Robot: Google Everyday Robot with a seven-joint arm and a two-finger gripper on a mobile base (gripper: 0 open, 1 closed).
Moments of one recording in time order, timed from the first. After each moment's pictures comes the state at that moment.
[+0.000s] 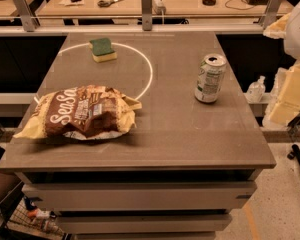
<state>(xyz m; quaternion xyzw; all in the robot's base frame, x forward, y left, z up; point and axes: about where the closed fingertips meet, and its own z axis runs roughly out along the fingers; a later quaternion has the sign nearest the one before) 0.438 -0.212 0.991 -0.60 0.78 -0.05 0.18</state>
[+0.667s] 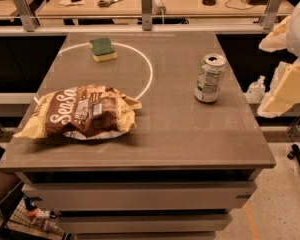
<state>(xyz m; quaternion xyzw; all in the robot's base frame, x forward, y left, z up) 0.438 -0.211 0.995 -0.60 0.77 -0.06 0.19</state>
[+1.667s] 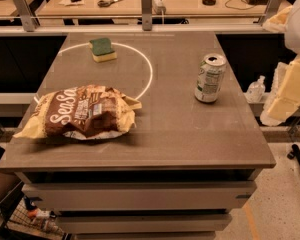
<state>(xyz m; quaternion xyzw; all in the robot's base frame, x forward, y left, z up) 0.440 -0.206 1.000 -0.60 0.77 -0.05 0.20</state>
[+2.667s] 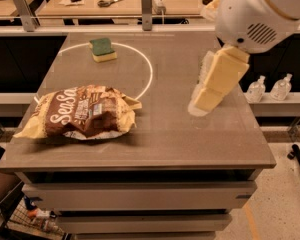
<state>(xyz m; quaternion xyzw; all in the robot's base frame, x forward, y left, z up) 0.449 -0.090 1.019 -0.63 0.72 0.01 0.29</state>
